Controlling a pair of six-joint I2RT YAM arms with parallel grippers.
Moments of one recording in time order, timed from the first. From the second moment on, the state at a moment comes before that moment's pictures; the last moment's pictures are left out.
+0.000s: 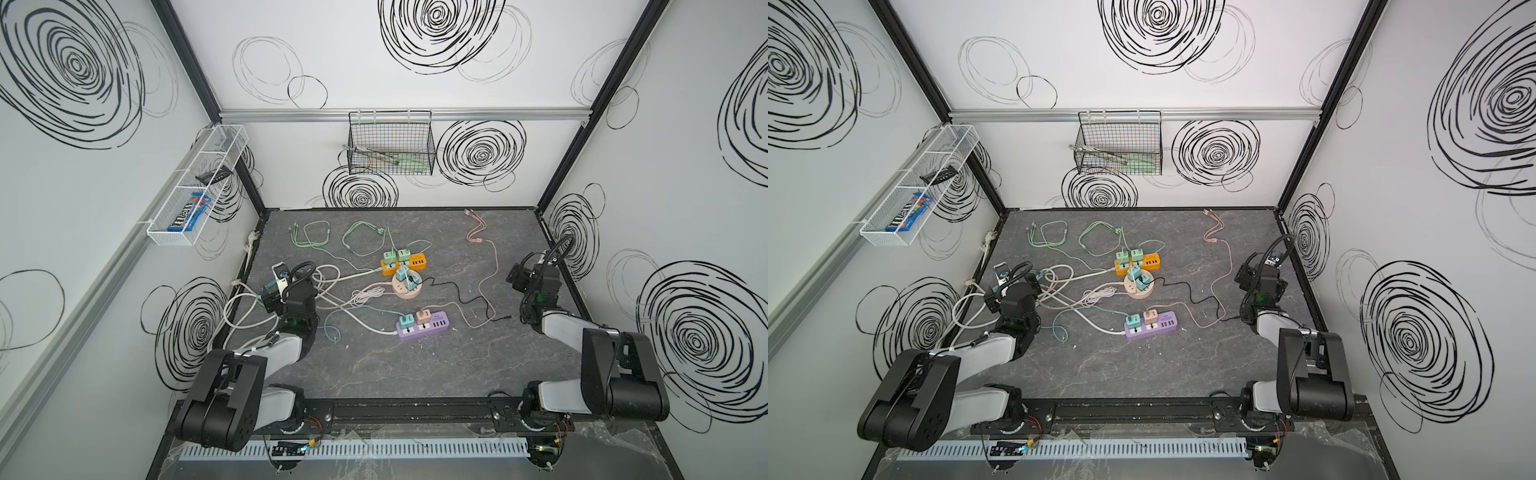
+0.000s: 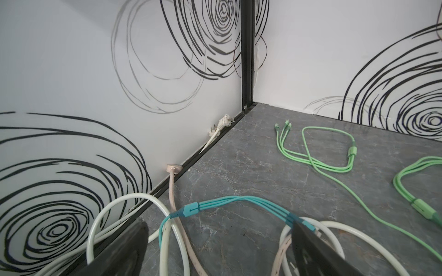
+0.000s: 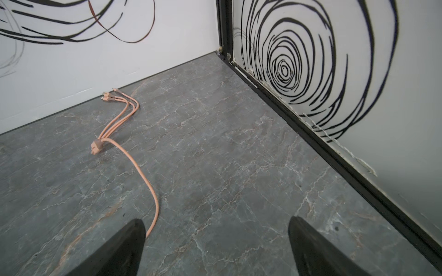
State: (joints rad) left arm -0.10 1.30 0.29 0.71 -0.76 -0.15; right arm -0.07 1.38 0.46 0.50 0.27 0.27
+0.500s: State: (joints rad) left arm -0.10 1.34 0.25 0.93 -0.40 -0.04; right arm 0.02 1.46 0.21 0.97 0.10 0.07
